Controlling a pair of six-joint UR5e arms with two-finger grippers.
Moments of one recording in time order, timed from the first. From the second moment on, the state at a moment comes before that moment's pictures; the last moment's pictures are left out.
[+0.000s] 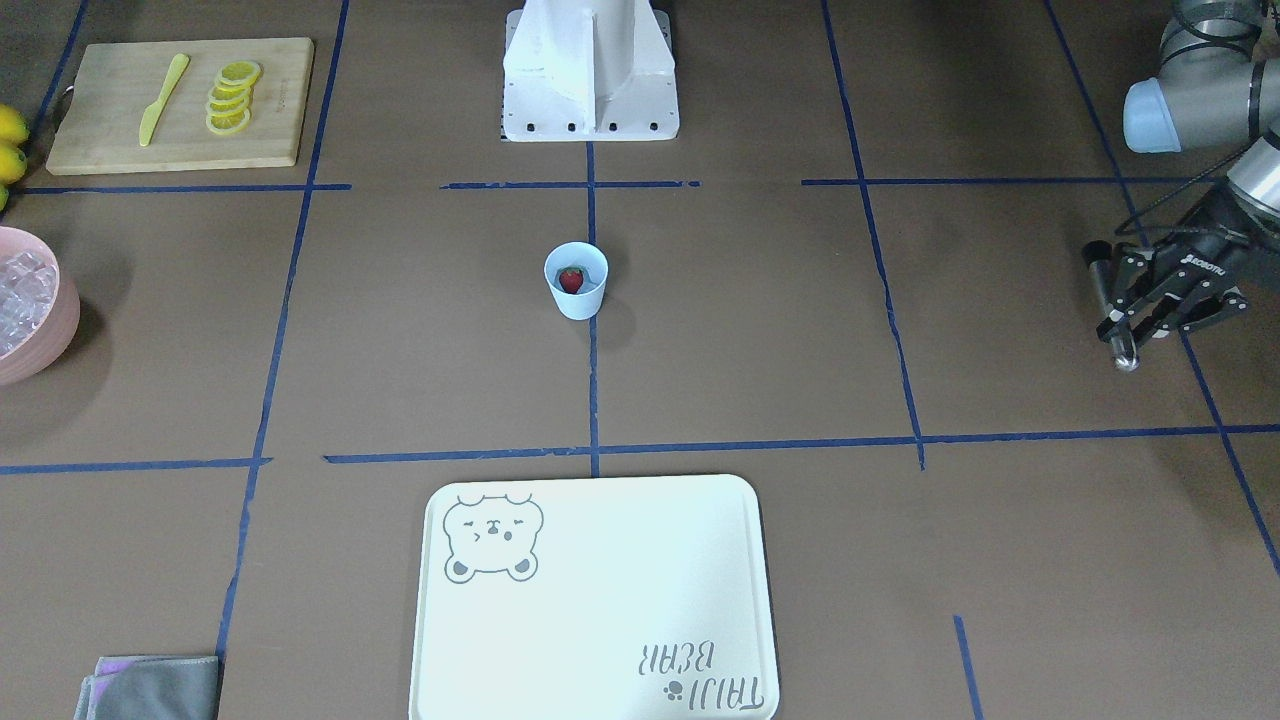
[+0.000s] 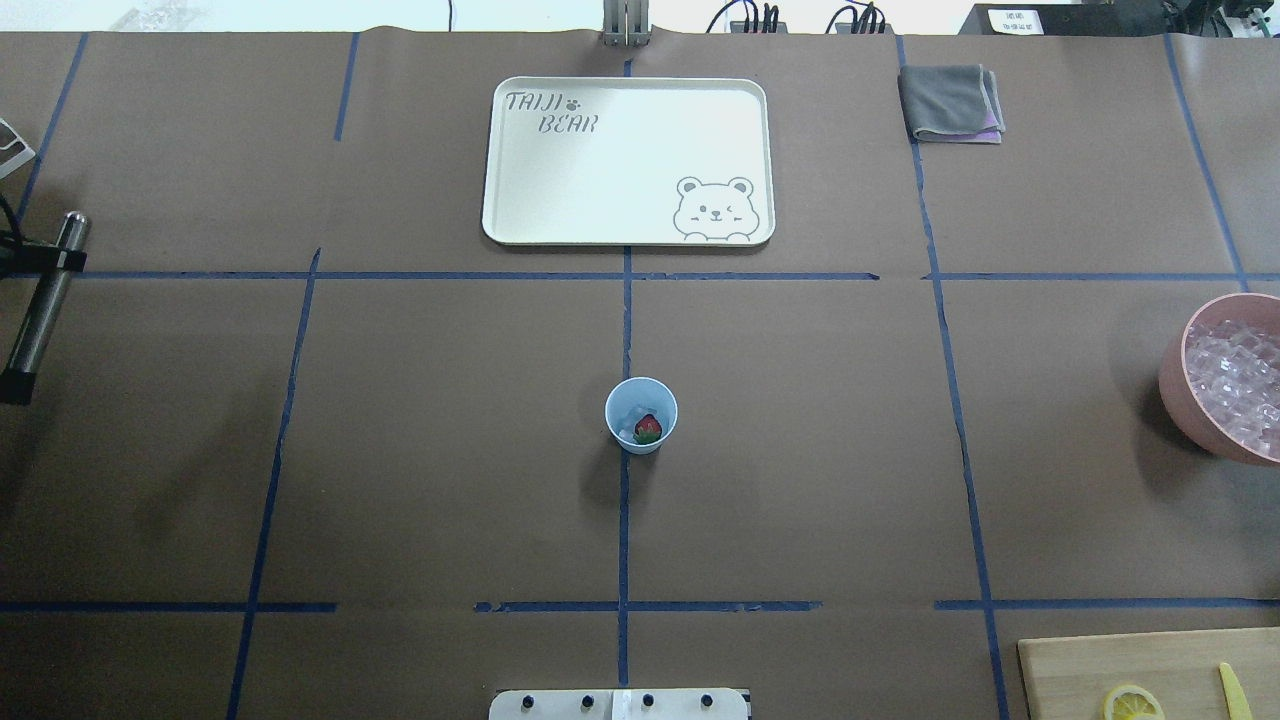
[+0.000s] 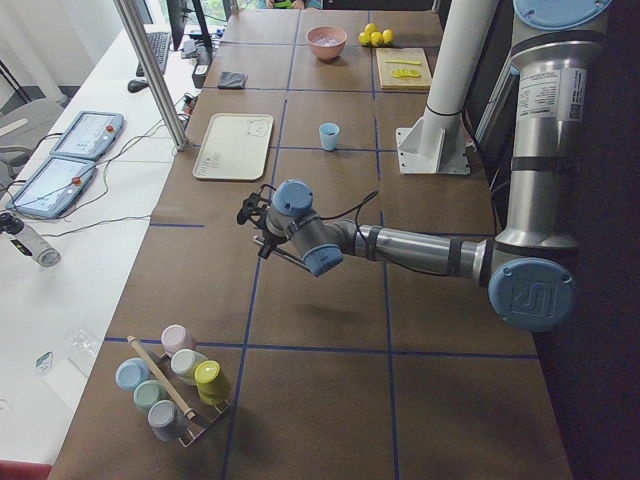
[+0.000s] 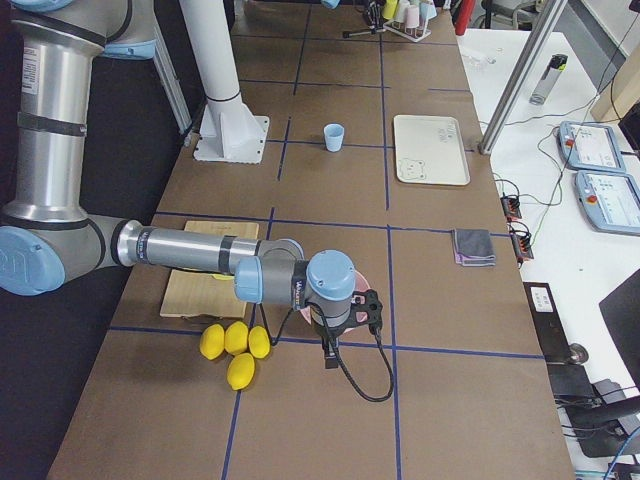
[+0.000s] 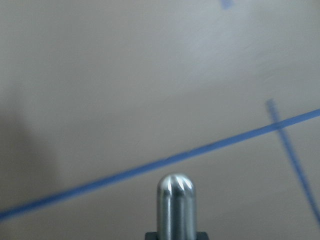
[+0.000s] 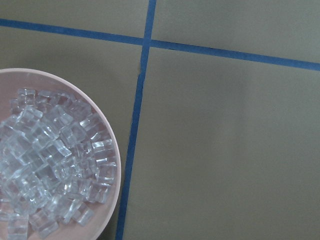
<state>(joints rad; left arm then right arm) -1.17 -1.60 -1.69 -2.42 -2.26 -0.52 1.60 -1.75 1.68 -1.51 2.32 -0.15</state>
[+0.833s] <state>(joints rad) -1.15 -1.77 -1.76 -2.70 -2.24 -0.52 1.60 -1.75 1.68 -1.51 2.32 -0.15</state>
